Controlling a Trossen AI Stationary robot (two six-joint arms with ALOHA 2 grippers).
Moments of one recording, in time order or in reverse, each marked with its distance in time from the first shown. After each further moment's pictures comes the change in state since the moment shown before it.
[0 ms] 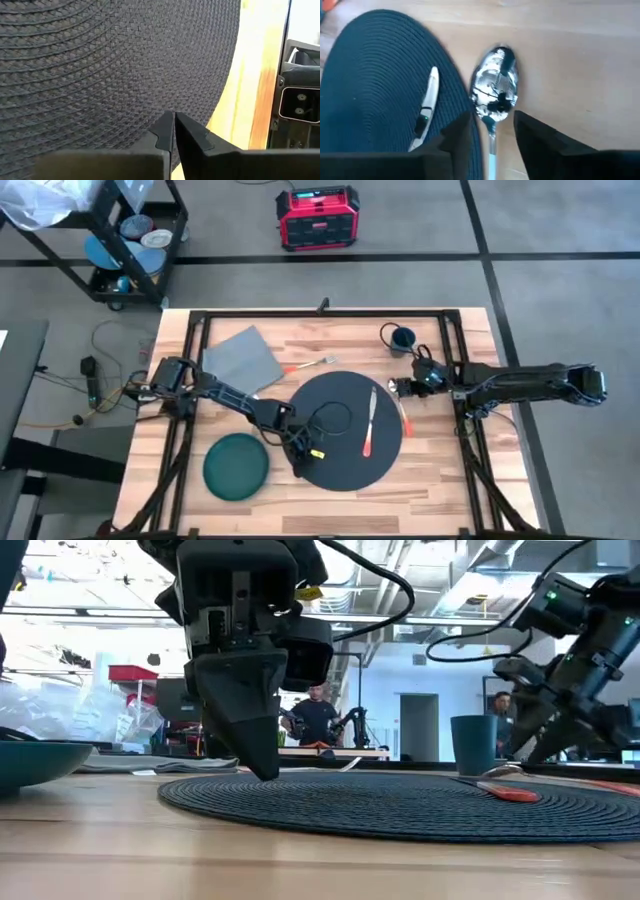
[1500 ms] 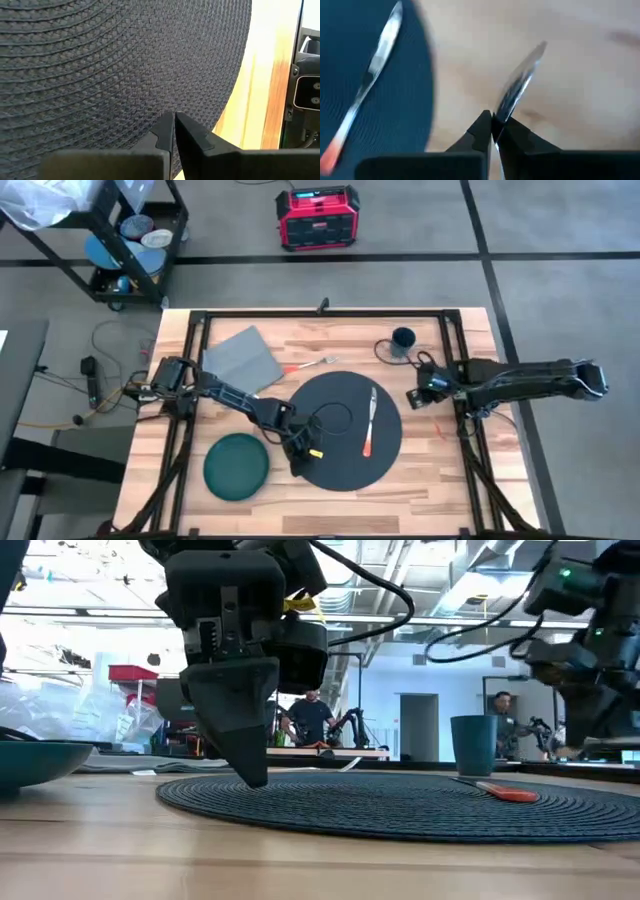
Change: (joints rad) left arm 0.012 0.000 0.000 -0.044 0.000 0.062; right arm 0.118 -0.022 0.169 -0.427 -0.013 -0.118
